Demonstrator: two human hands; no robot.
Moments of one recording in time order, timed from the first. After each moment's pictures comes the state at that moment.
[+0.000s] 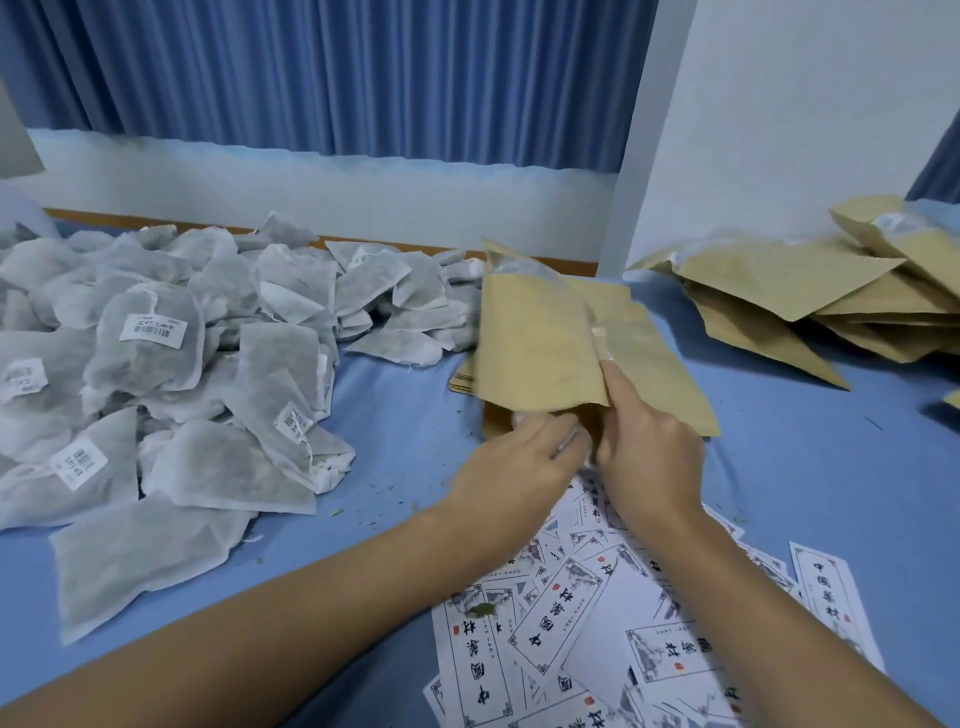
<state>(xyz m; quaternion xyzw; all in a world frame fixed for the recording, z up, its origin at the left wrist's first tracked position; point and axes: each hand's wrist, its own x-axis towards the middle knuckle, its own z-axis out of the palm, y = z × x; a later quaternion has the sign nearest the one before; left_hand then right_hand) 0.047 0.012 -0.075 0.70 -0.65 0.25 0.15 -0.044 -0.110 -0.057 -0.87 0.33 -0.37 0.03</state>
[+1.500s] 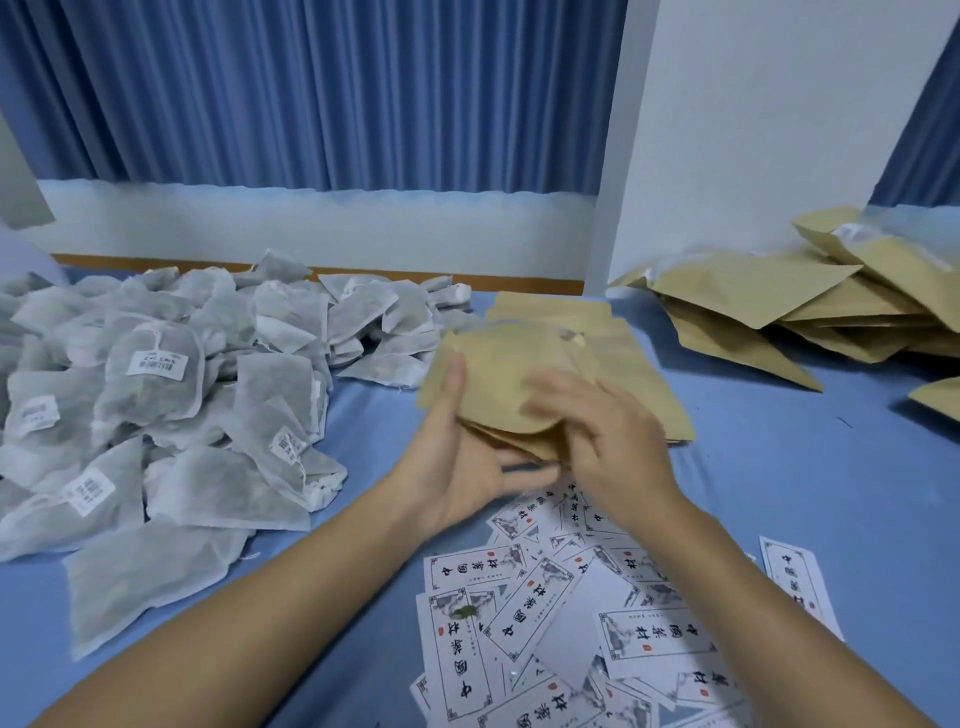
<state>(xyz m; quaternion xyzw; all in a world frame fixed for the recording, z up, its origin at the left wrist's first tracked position) 0.071 0.017 -0.041 0.32 -0.23 -0.57 0.73 -0.060 -0.105 -0.033 -0.90 0.12 -0.39 0.17</state>
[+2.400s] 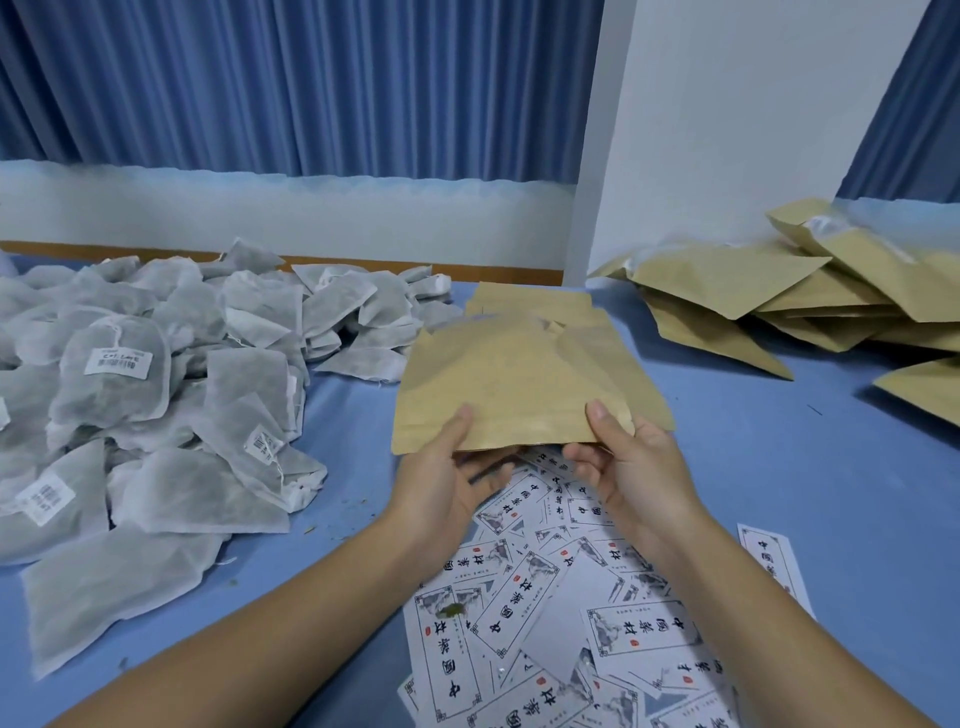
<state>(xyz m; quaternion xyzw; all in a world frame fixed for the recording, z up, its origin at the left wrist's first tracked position) 0.052 0.015 -0.070 0.39 -0.11 -0.42 0.81 -0.079 -0.108 -0.050 -0.48 0.22 -0.34 0.78</state>
